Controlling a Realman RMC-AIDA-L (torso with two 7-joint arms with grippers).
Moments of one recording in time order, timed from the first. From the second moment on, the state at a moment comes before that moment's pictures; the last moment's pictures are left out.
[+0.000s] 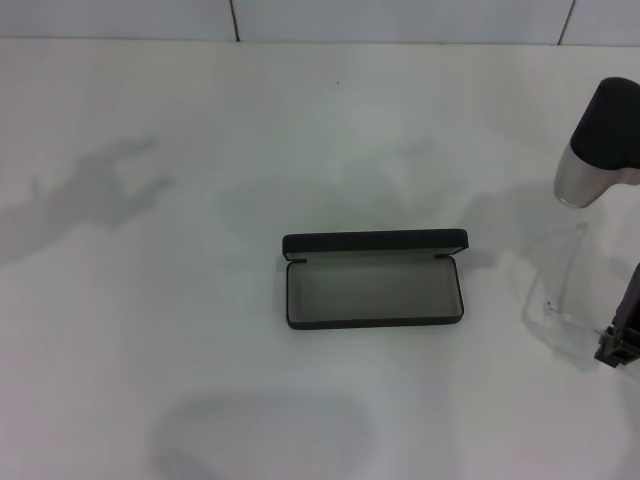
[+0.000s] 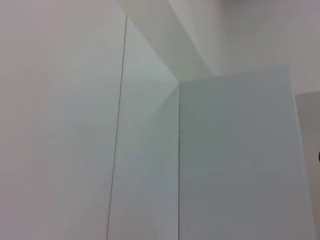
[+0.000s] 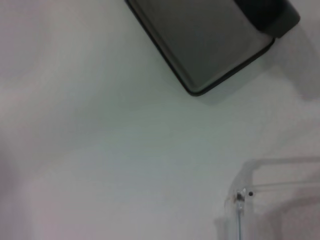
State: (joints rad) left arm -0.42 -2.02 0.77 0.94 1.17 1.78 -1.52; right arm 0.70 2.02 -1.46 -1.23 -2.65 -1.81 2.40
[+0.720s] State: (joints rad) left arm -0.41 -2.03 0.77 0.94 1.16 1.79 -1.53; right arm 0.61 2.02 -1.24 -1.50 -2.65 -2.02 2.43
